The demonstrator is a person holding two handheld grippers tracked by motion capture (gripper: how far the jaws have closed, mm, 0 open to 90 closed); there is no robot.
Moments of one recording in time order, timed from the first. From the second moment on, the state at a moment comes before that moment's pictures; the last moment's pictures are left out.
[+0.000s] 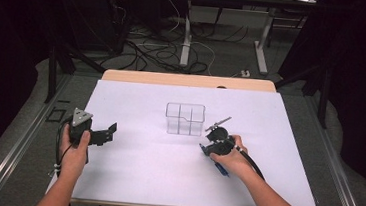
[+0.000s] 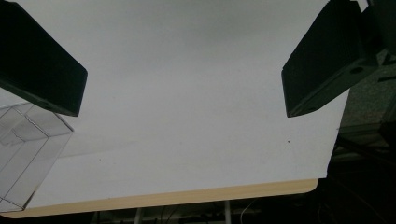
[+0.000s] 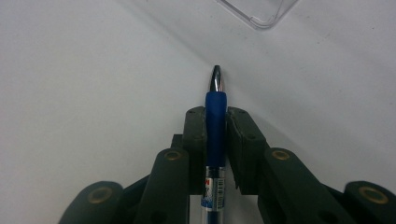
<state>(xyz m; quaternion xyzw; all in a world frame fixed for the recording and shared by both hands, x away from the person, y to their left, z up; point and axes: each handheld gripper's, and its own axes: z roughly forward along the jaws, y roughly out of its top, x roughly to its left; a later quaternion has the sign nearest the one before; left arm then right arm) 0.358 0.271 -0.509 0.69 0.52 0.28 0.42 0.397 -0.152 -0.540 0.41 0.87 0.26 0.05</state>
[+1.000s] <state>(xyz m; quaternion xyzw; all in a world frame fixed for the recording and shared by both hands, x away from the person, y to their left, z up) 0.359 0.273 -0.509 0.69 0.52 0.28 0.42 0.396 -0.153 -0.538 0.44 0.85 0.28 0.04</state>
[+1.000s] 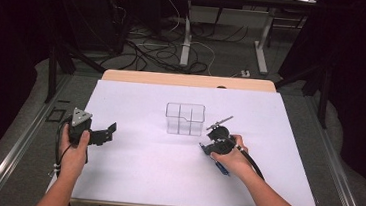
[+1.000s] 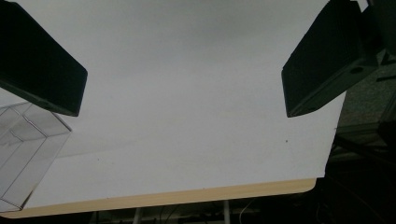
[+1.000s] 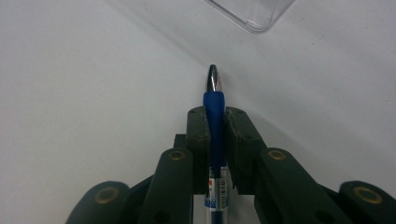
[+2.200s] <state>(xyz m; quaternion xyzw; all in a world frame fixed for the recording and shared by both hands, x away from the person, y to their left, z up) 0.358 0.273 -0.508 0.69 0.52 0.28 0.42 0.411 -0.164 -0.514 0.44 0.86 0.24 0.04</state>
